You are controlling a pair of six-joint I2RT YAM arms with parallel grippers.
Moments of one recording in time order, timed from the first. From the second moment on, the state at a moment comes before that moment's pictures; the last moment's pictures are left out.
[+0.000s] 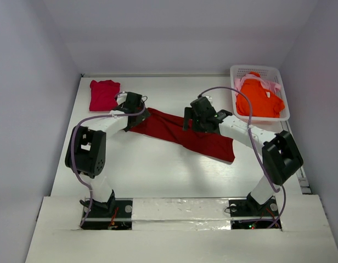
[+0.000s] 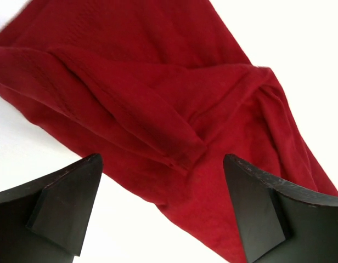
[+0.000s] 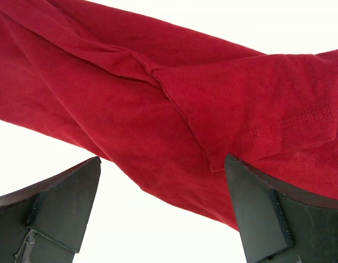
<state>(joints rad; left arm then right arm) -0.32 1.73 1.12 -0.34 -0.28 -0.84 0.63 1.67 1.21 -0.45 0.24 0.63</state>
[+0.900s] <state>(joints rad) -0.30 1.76 1.12 -0.34 -0.29 -0.85 0.63 1.67 1.21 -0.45 0.24 0.63</state>
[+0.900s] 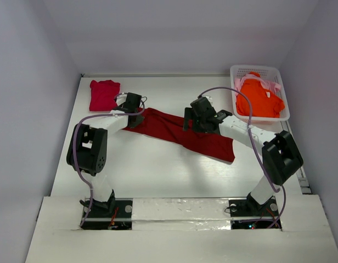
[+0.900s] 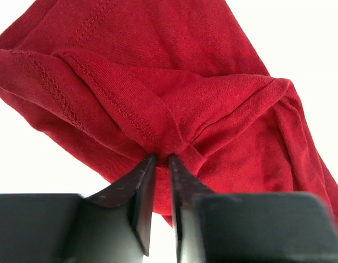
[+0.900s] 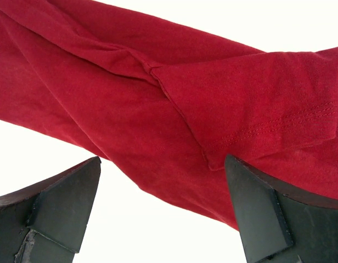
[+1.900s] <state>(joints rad) -0.31 1.66 1.11 -0.34 -0.44 -0.83 0.63 1.65 1.18 -0.45 0.21 0.65</state>
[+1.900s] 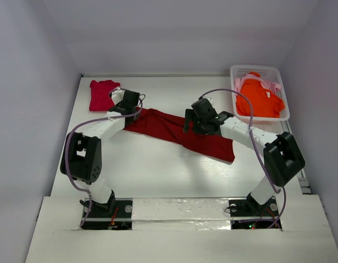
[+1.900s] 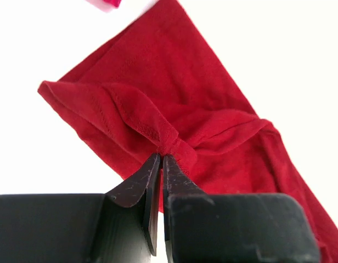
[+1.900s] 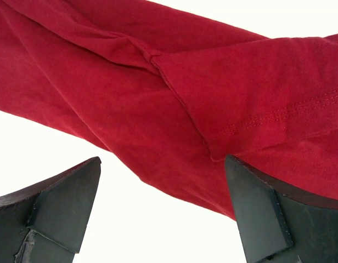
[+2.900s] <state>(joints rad) -0.30 1.66 1.15 -0.31 -0.50 -0.78 0.63 1.40 1.03 -0.47 0.21 0.72</state>
